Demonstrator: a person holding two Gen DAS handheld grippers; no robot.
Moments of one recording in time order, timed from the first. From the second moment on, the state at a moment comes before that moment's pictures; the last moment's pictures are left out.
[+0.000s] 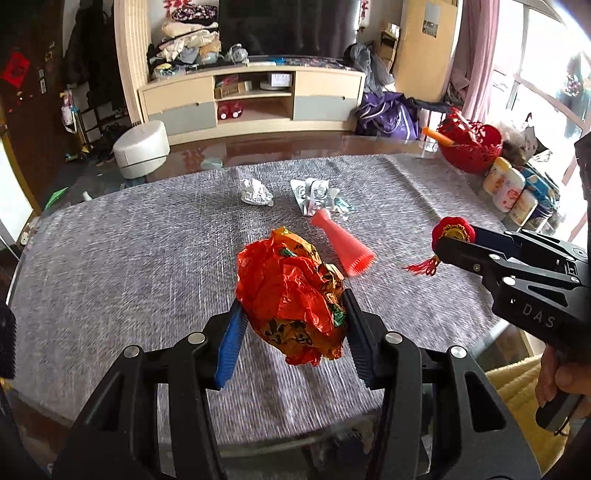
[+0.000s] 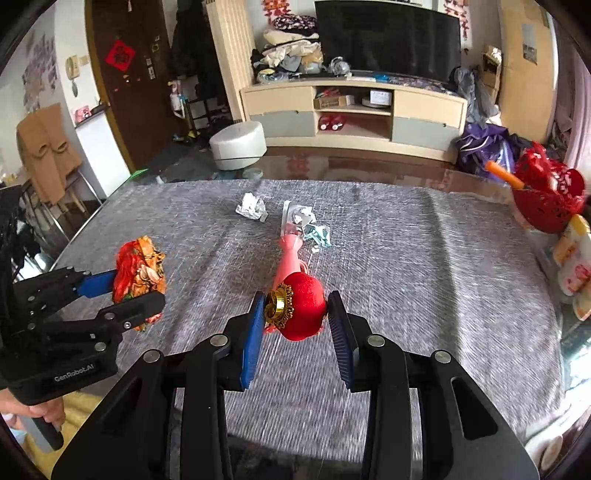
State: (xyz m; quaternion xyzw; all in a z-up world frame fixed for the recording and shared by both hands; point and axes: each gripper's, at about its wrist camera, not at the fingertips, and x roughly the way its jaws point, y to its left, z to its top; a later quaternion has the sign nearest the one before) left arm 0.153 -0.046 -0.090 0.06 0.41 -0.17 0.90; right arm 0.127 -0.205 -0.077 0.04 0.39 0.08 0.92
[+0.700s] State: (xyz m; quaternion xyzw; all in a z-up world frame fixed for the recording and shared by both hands) left arm 0.019 -0.024 -0.112 0.05 0.42 -0.18 0.89; right arm 0.009 -0.186 -0.100 0.07 0.42 0.11 0.90
